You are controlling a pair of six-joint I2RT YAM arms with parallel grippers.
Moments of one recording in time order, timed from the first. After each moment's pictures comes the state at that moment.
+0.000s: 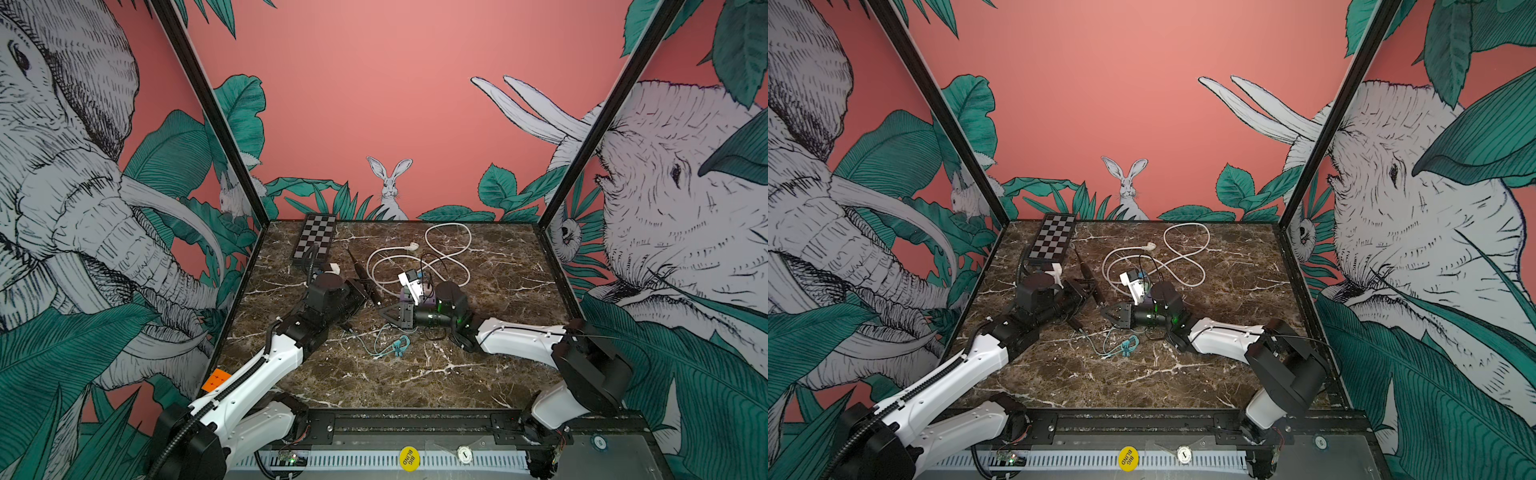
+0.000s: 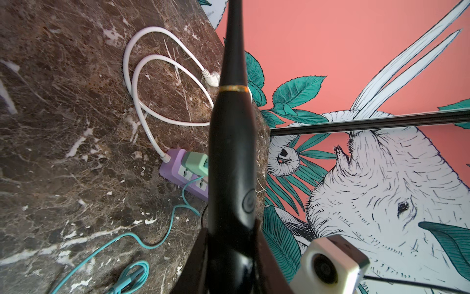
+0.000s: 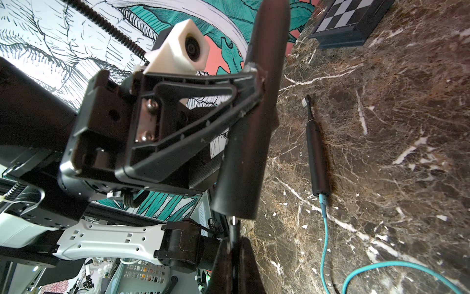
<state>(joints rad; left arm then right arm) -0.56 1.02 0.69 -0.07 0.12 -1.23 0.83 1.56 0.77 0.58 -0.57 0.83</state>
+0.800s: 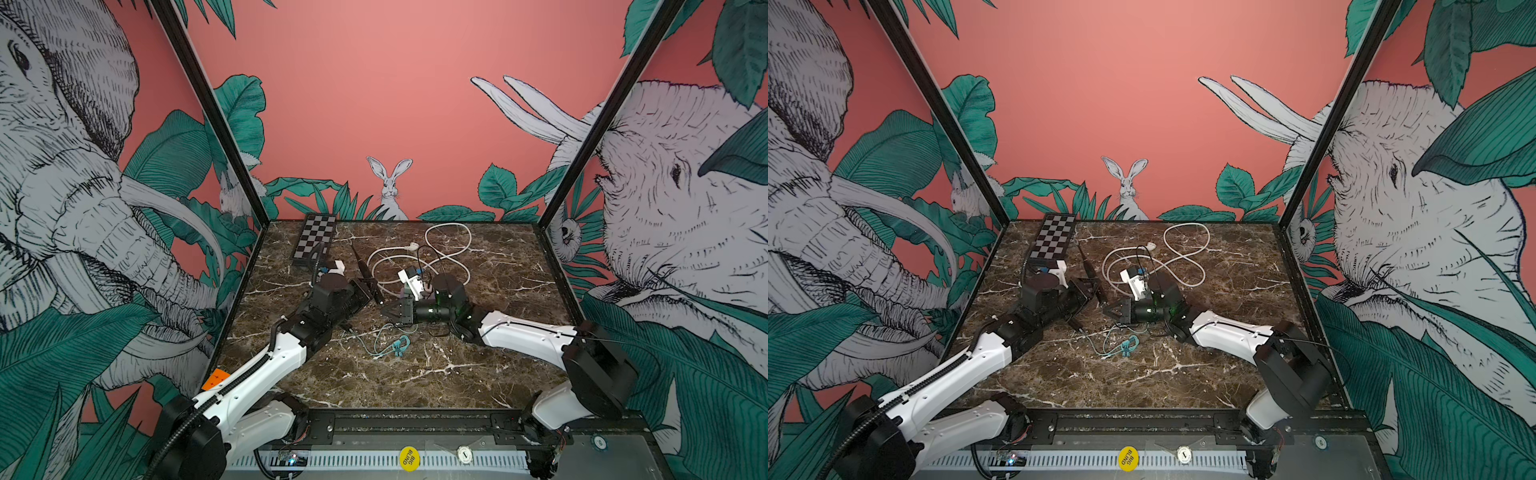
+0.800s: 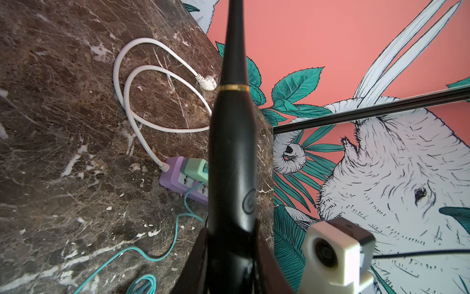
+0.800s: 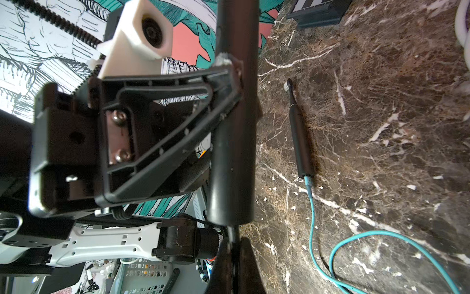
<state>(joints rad) -0.60 1.05 0.69 -0.03 0.07 -1.13 0.80 1.53 0.85 0.35 -0.59 0.83</state>
